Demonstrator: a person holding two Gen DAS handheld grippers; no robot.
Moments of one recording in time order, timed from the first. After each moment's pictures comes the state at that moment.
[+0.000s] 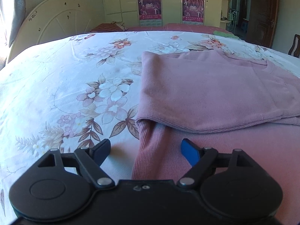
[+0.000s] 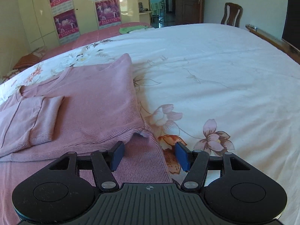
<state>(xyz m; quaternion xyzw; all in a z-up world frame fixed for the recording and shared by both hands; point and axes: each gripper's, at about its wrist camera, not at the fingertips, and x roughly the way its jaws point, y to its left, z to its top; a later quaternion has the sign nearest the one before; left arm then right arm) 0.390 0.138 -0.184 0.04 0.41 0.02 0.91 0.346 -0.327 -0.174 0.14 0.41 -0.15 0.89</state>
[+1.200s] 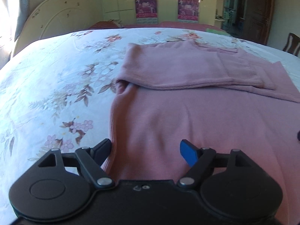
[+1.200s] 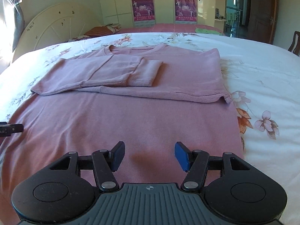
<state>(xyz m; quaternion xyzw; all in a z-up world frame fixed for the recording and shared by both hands) 0.287 0.093 -0.161 0.04 0.41 -0.01 0.91 0.269 -0.226 -0.159 0.06 0.42 0.08 0.90</state>
